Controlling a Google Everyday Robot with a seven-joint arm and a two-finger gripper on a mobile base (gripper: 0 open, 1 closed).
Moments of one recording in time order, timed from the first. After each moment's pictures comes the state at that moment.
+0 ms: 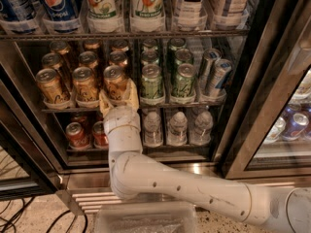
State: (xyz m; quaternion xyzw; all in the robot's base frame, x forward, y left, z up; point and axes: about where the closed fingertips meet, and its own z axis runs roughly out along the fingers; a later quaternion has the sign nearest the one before) arm 0.617 0.085 0.826 -0.17 0.62 -0.08 0.76
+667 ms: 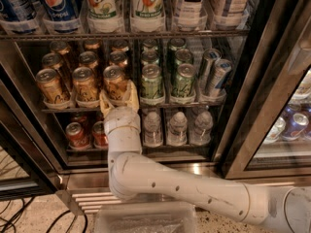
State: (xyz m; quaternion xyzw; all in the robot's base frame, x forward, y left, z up) arm 0.618 0.081 0.822 -0.16 0.63 -0.09 0.75
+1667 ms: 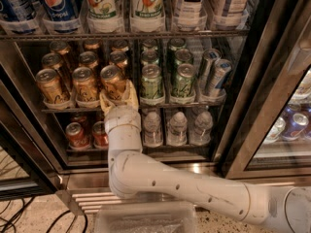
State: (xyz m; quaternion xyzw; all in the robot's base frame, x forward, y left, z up) arm 0.620 0.080 0.826 -0.16 0.63 -0.09 0.75
